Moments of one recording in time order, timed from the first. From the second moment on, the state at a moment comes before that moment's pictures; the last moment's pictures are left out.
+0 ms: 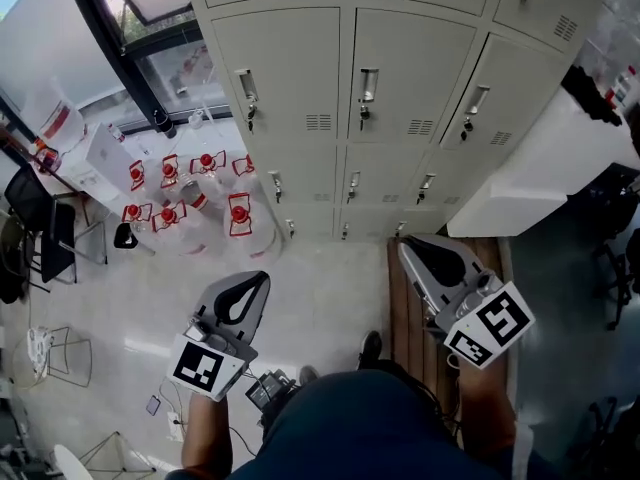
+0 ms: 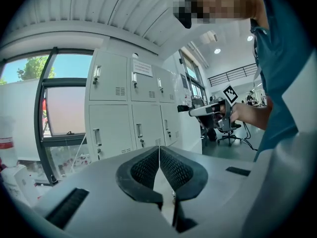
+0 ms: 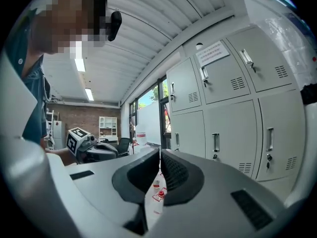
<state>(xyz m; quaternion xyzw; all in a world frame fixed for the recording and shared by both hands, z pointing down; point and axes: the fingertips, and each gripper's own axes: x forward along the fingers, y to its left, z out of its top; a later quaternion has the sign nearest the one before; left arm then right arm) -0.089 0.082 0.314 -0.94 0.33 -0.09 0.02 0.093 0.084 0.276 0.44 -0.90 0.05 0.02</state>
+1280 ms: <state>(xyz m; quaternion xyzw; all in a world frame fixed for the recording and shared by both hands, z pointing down) 0.017 -0.004 0.321 -0.91 0.40 -0.12 0.02 0.198 -0.030 0.301 0.37 -0.93 0.07 0.01</state>
